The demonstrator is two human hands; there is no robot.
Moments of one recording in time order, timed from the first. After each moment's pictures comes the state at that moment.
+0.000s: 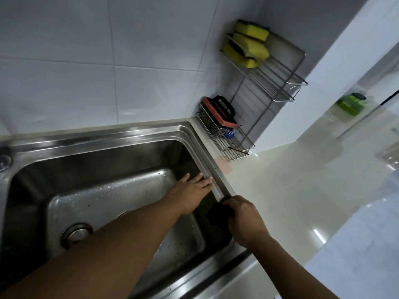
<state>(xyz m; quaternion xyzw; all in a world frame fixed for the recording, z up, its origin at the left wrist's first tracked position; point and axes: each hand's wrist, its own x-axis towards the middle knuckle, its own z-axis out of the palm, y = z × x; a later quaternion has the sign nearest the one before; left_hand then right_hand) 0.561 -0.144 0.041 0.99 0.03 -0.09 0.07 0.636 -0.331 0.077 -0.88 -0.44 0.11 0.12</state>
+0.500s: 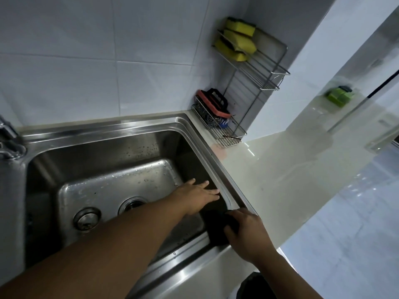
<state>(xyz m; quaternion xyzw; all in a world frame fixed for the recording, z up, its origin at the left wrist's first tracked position) 0.521 -0.192 0.067 0.98 -0.05 -0.19 0.06 0.566 -0.399 0.077 -0.89 -0.41 0.11 0.15</state>
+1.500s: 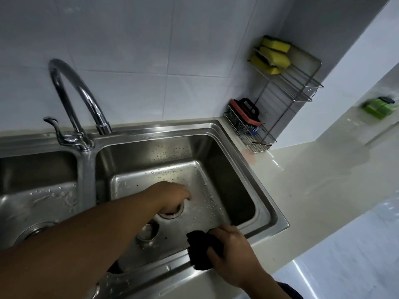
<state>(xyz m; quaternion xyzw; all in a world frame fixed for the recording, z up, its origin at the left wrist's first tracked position) 0.388 -0.108 0.065 0.97 0.10 -0.20 0.09 0.458 -0.358 0.077 -0.82 -0.53 0.16 0.17</state>
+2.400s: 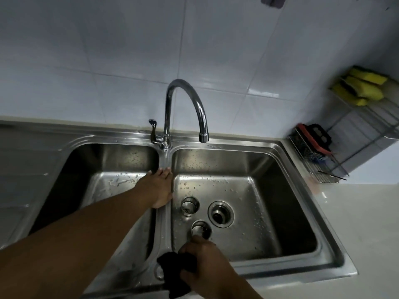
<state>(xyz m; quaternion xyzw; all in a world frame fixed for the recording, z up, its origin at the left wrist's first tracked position) 0.204 -0.018 0.064 0.90 0.38 -0.19 0.10 0.316 -0.249 0.071 -0.68 -0.65 0.31 0.16</state>
